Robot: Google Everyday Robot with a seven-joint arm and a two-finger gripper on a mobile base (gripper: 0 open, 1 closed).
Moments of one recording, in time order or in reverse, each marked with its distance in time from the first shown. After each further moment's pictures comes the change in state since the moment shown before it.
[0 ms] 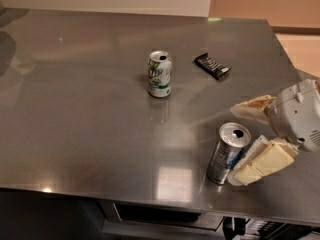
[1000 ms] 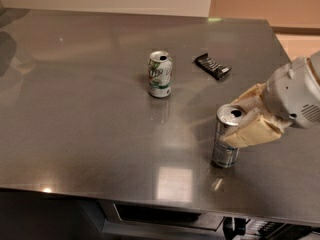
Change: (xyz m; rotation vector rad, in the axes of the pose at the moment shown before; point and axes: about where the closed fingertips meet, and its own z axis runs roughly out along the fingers) arm -0.018 -0.020 -0.010 0.019 0.053 0.020
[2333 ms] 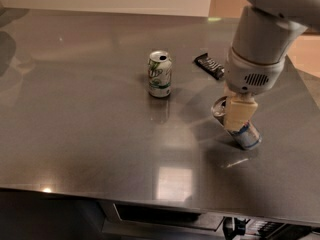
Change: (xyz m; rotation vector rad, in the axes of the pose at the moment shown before) arm 0.018 -0.057 0.024 -0.042 0.594 -0.137
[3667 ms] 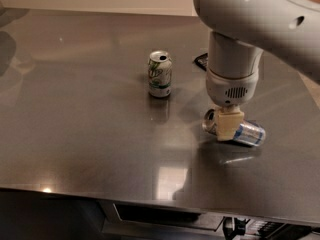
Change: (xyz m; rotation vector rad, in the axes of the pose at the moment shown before) arm -0.011 0.005 0.030 -0.046 0.129 -0.139
